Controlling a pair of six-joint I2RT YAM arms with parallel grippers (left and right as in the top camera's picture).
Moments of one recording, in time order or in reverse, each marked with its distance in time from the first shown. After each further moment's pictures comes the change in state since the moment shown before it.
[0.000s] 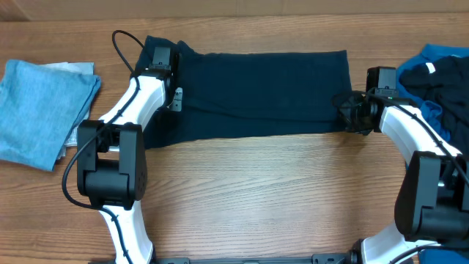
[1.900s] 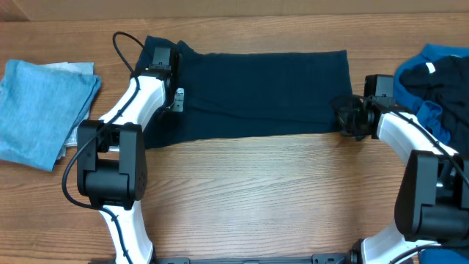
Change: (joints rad) left arm 0.000 0.000 0.000 -0.006 0.052 -0.001; right arm -0.001 0.000 -0.087 0.104 -0.047 0.150
